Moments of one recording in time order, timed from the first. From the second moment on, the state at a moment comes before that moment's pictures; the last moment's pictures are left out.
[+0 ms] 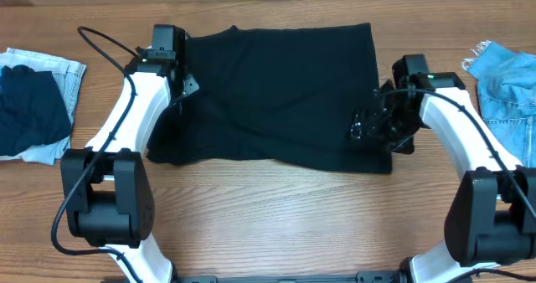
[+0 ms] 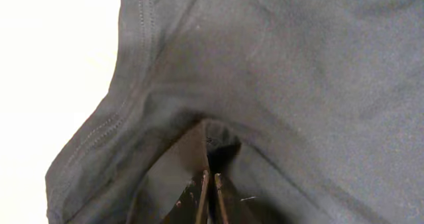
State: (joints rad) left arm -0.08 1.91 1.45 -0.73 -0.21 -0.62; right arm 0.03 1.76 1.27 -1.07 -0.29 0.25
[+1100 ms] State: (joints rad) left arm -0.08 1.91 1.45 -0.75 -0.21 -0.62; right arm -0.06 1.86 1.16 -0.98 -0.25 0.32
